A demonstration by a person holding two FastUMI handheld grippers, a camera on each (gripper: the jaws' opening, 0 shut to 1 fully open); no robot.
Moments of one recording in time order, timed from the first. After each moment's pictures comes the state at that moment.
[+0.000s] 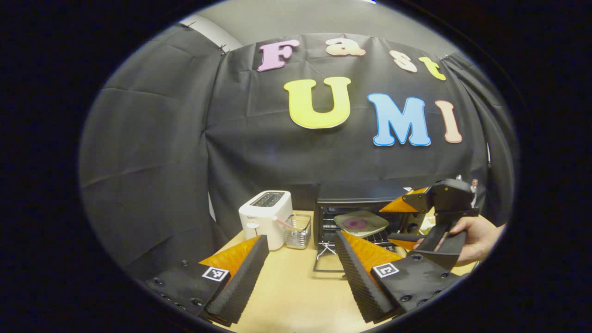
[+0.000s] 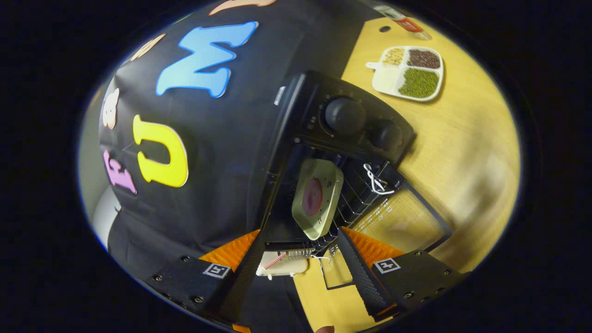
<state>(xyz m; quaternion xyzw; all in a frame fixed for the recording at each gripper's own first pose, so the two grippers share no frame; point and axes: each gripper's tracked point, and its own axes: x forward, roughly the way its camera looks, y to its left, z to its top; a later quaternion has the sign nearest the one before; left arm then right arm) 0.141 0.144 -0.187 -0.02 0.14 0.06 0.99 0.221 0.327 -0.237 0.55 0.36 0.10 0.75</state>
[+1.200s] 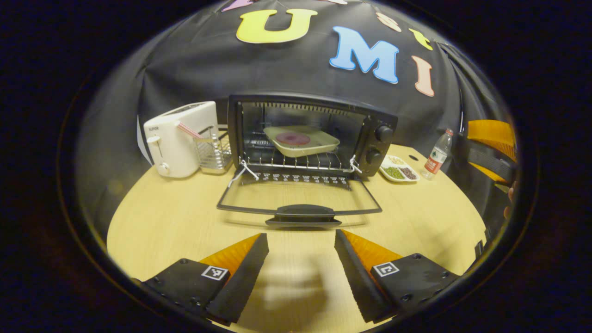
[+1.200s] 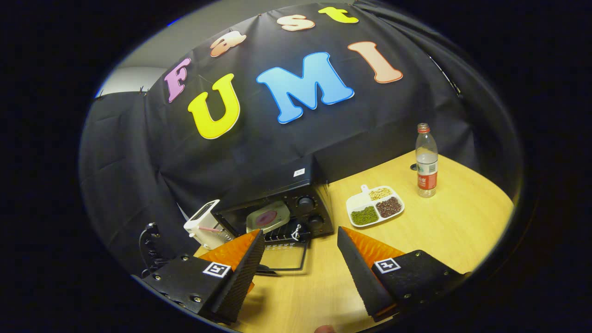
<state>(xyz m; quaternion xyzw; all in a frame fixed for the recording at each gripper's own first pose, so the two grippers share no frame) 0.163 0.003 -0.380 -0.07 0.36 -0.10 0.92 0.125 0.157 -0.192 0.19 0.23 0.10 0.95</state>
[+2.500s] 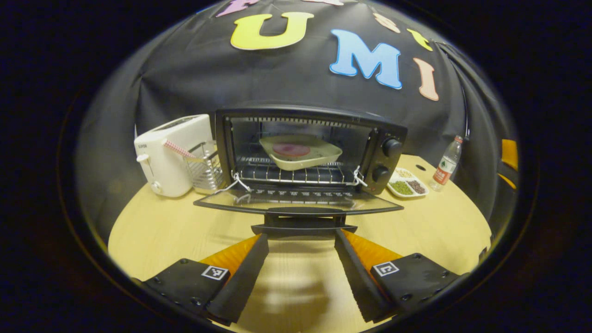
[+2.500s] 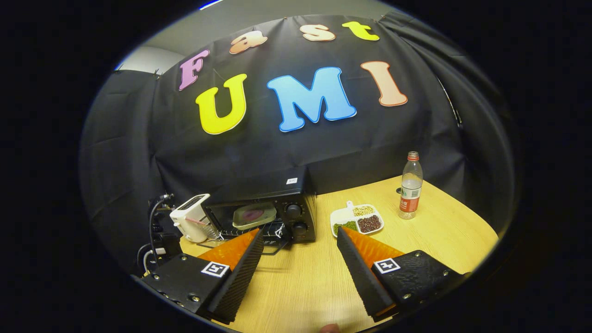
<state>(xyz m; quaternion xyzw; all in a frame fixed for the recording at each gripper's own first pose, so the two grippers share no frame) 0.200 0.004 -0.353 -0.06 0.29 -0.09 0.95 0.108 0.149 -0.178 0.13 0.21 0.10 0.96</state>
